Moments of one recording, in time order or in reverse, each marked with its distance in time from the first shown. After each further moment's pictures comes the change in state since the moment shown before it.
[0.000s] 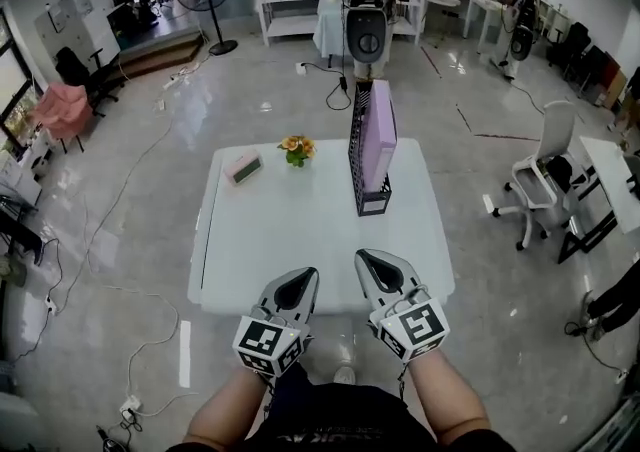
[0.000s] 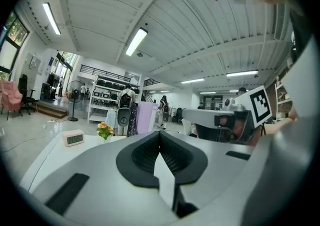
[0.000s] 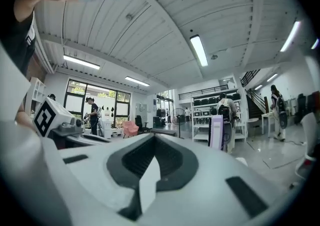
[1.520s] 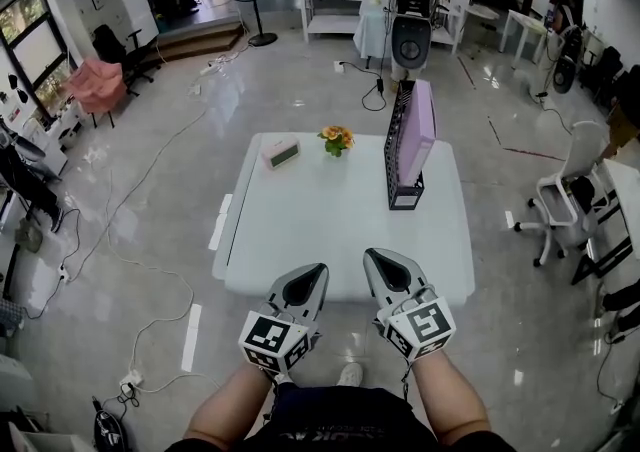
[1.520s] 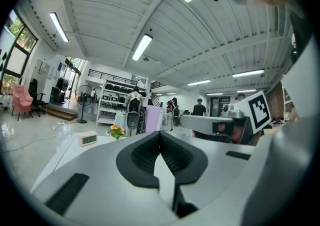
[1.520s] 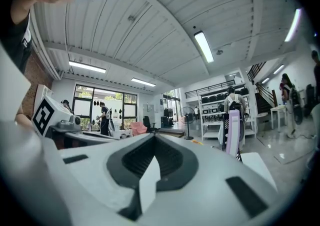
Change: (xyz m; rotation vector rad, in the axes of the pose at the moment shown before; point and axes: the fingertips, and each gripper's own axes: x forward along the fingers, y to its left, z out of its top) left arm -0.059 0.007 0.004 -0.005 -0.036 0.094; right arm 0.003 0.056 -0.005 0.033 0.000 0.098
